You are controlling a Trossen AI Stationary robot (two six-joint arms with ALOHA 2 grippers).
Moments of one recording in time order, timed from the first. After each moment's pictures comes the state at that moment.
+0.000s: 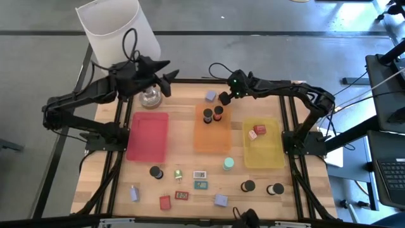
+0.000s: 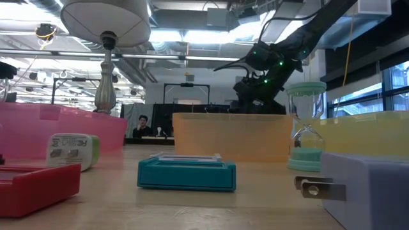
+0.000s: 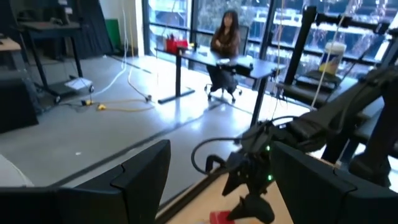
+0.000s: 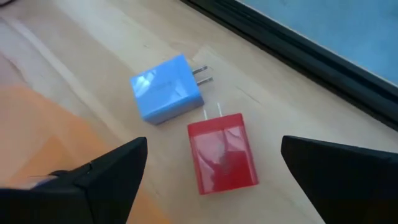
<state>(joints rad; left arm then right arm) 0.26 1.06 1.29 -0.34 -0.47 -0.17 -0.58 1.71 1.02 -0.20 0.02 0.30</state>
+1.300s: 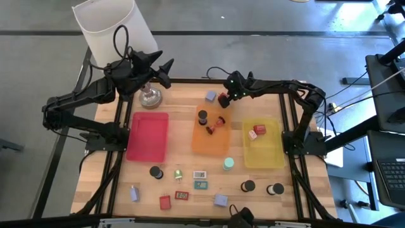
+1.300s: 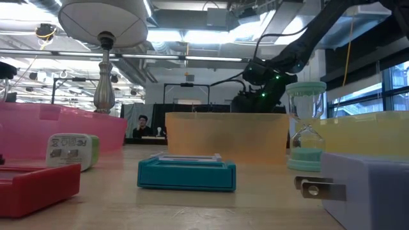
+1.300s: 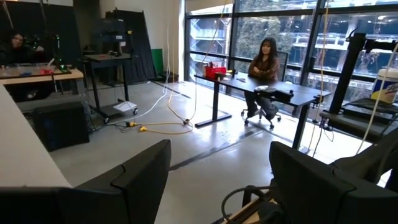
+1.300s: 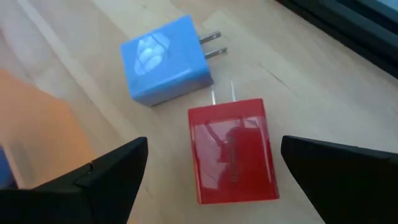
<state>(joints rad) 0.26 1.06 1.29 -0.23 -0.66 -0.08 -0.61 1.84 1.03 -0.16 -0.12 0.23</state>
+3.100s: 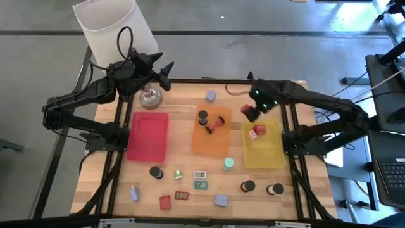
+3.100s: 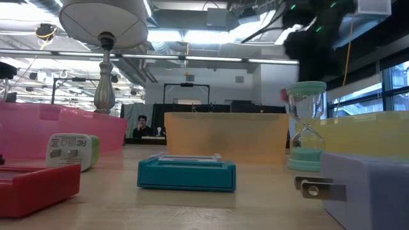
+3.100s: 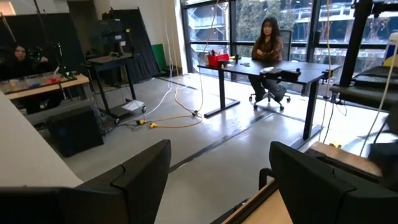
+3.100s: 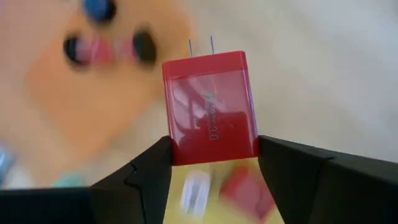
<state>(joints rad) 0.26 1.06 1.29 -0.29 -0.66 0.01 -0.41 1.22 1.03 -1.05 -0.07 0.47</state>
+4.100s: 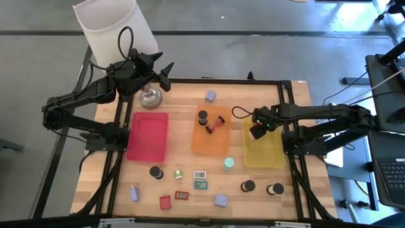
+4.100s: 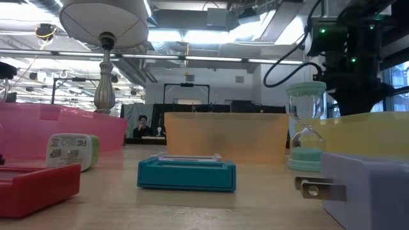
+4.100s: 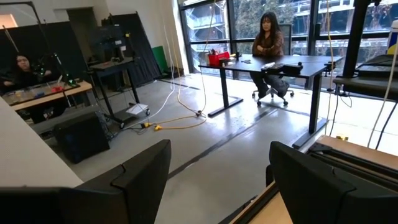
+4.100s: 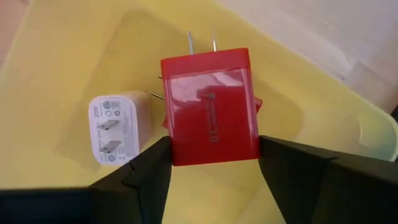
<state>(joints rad) 0.26 1.06 1.29 -0.29 -0.66 0.07 -0.17 1.15 0.67 -0.99 0.14 0.85</state>
